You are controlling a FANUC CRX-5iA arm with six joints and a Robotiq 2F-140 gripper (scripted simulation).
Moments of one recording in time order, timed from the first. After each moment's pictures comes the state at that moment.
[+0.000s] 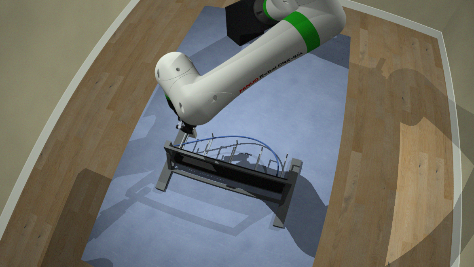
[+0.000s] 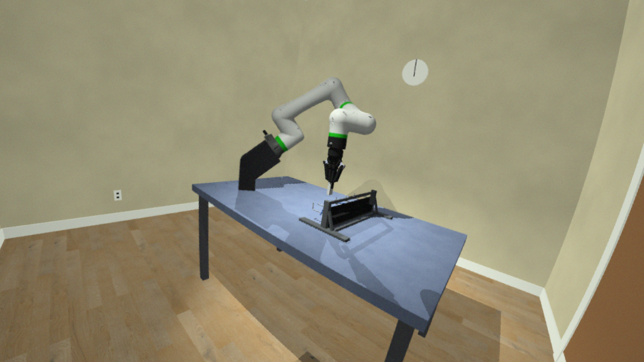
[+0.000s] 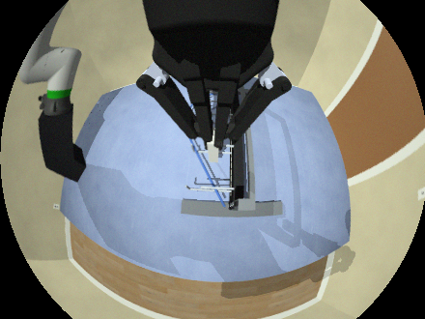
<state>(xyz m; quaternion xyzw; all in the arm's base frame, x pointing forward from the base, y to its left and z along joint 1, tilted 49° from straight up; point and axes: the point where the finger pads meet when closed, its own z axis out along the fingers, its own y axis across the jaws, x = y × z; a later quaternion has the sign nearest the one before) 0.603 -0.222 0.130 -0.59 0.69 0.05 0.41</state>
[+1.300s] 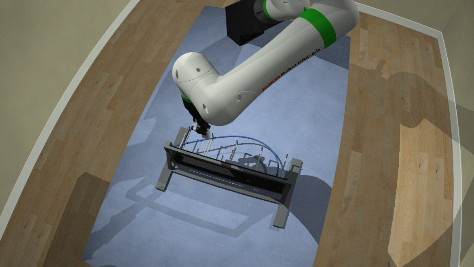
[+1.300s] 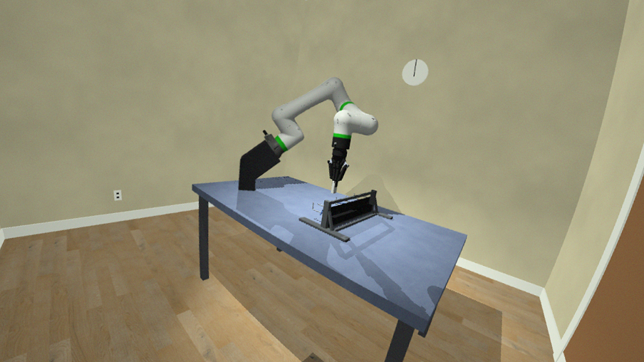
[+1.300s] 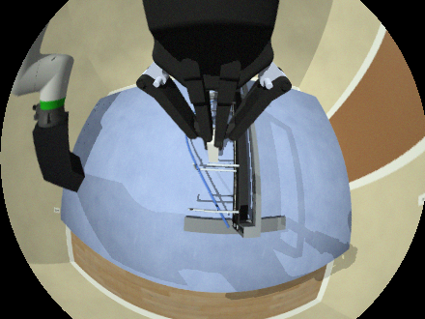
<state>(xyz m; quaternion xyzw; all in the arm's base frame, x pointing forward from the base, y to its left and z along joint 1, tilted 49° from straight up) 0.592 -0.180 0.156 -0.59 0.69 0.05 0.41</state>
